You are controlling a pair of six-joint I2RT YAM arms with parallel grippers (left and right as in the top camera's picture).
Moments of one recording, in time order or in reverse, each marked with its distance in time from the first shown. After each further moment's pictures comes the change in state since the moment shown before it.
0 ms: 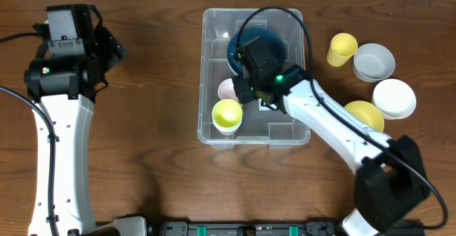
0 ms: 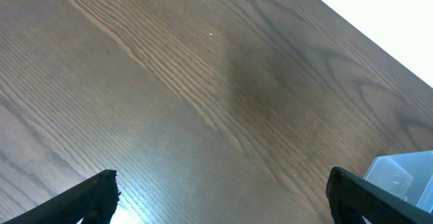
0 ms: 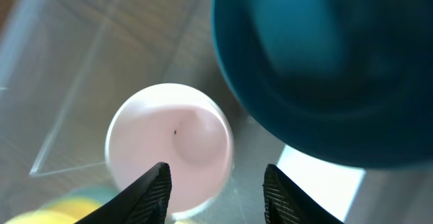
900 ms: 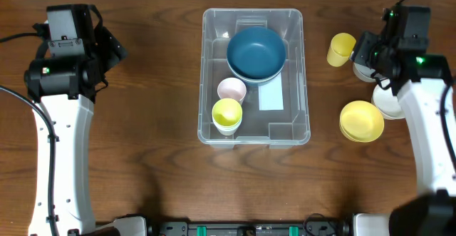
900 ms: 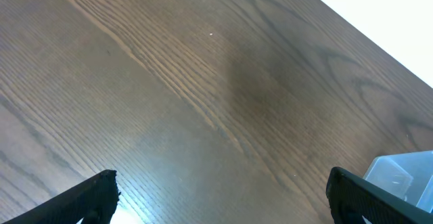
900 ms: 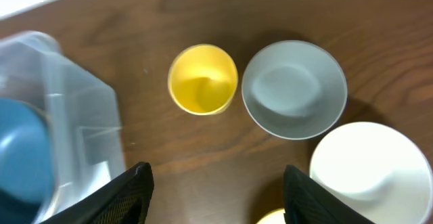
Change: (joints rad) left arm 0.000 0.000 0.000 0.000 0.000 0.000; right arm -0.661 -0.187 0.013 -0.080 0.067 0.043
